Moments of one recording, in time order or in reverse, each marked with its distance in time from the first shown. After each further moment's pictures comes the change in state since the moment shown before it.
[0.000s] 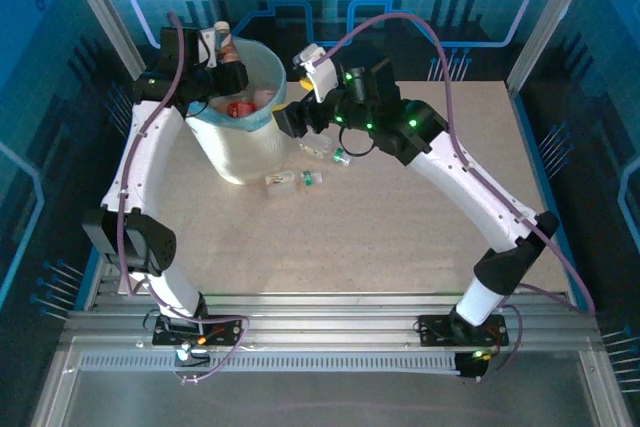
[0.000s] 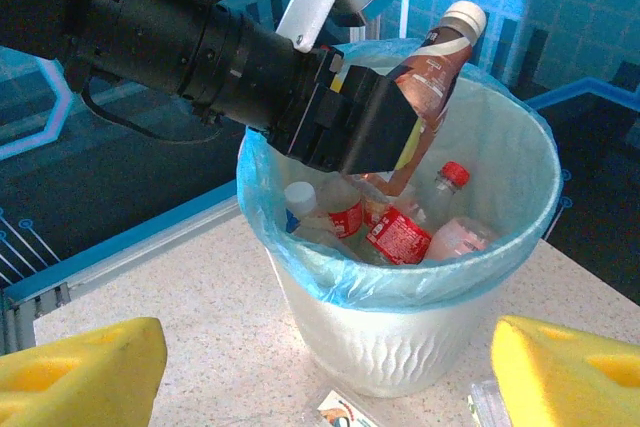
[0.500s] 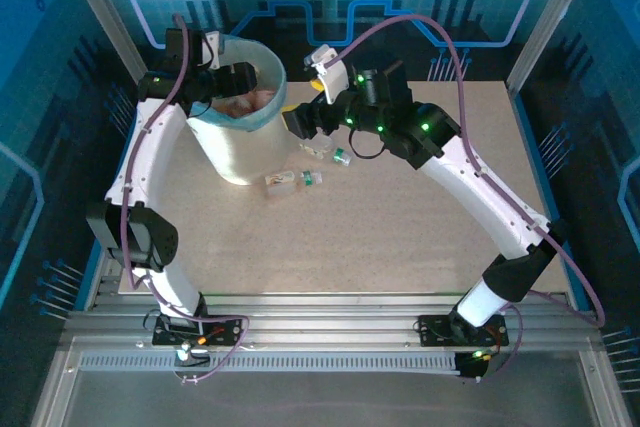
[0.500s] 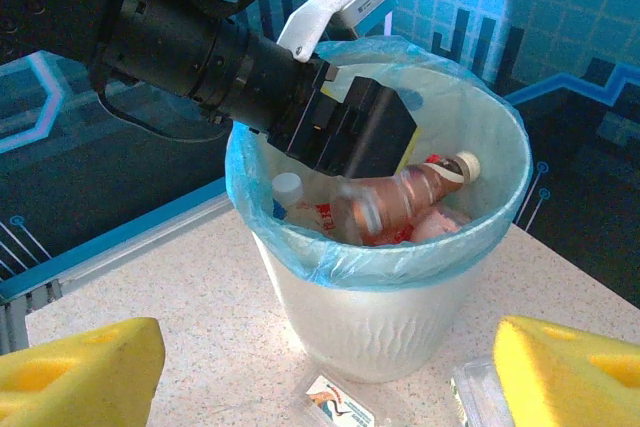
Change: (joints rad) left arm 0.000 0.032 0.000 0.000 0.011 -0.006; right arm -0.020 -0.052 -0.045 -0.005 0.001 -0.006
